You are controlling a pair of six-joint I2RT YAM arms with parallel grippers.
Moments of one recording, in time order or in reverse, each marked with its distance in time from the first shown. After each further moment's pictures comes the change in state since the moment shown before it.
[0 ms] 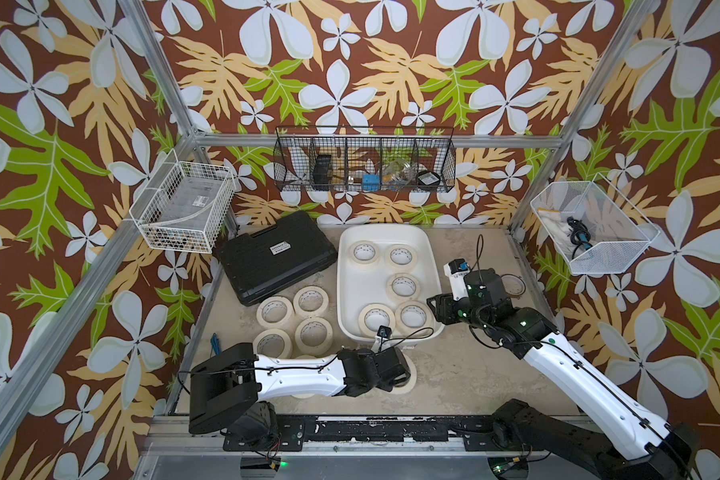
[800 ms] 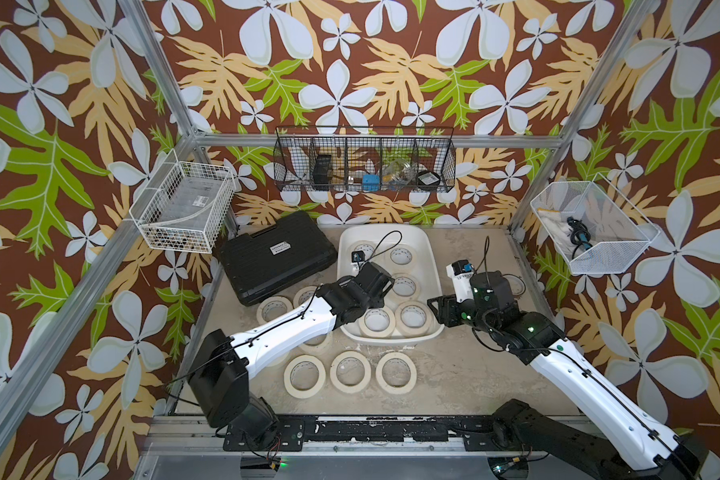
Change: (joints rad) left arm 0.439 0.124 0.498 -0.183 -0.094 0.066; right arm 0.000 -0.056 -0.008 -0.002 -0.043 0.012
